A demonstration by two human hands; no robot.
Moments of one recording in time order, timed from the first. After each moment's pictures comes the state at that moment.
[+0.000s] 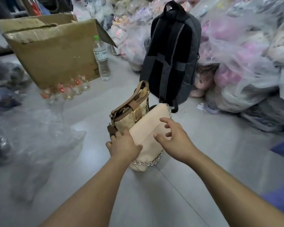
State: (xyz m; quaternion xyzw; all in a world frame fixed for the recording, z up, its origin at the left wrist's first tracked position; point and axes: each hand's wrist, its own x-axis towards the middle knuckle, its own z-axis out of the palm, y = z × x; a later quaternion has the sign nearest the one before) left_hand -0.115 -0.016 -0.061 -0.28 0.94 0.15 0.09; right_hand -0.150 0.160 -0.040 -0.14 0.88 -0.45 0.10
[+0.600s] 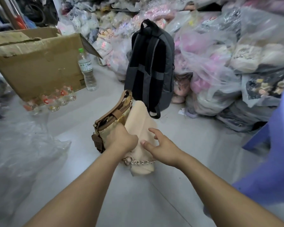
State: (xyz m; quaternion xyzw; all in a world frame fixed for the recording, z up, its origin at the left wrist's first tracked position) left_hand -0.124 0.037 0.008 -0.28 0.92 0.29 0.01; right_hand -0.149 0.199 -0.039 -0.13 0.86 -0.45 0.19
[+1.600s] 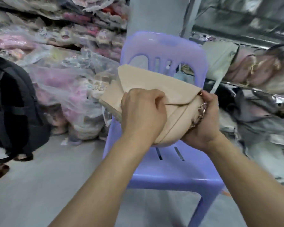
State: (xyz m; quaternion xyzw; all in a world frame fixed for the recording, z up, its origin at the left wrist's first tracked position) left_hand -0.073 0.408 0.206 0.28 0.79 0.47 -0.26; right_hand -0.023 0.560 0.199 0.00 0.53 -0.83 -0.18
